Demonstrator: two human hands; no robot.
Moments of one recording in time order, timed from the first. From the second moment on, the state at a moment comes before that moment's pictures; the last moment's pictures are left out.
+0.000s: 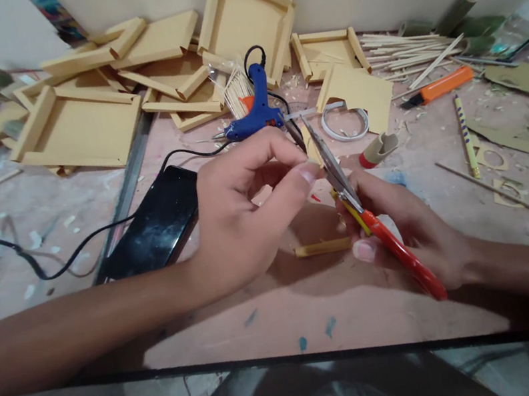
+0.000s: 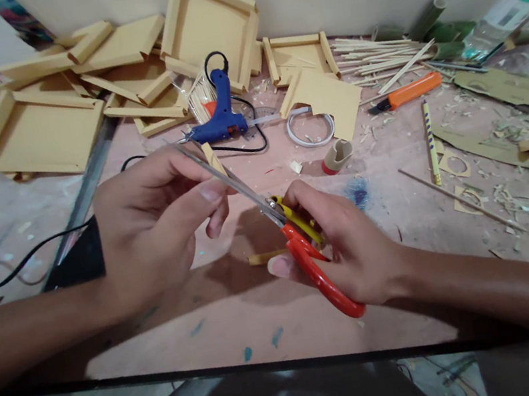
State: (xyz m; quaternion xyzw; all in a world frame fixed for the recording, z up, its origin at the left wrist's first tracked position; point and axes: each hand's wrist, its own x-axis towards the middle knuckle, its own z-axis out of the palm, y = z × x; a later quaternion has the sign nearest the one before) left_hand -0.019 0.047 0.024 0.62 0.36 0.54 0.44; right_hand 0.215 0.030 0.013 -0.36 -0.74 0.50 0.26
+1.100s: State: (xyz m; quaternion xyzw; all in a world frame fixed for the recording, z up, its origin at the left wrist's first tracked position) left_hand -0.004 0.034 -0.005 0.62 0.37 0.43 0.55; right_hand 0.201 0.028 0.014 -0.42 -0.59 0.55 0.42
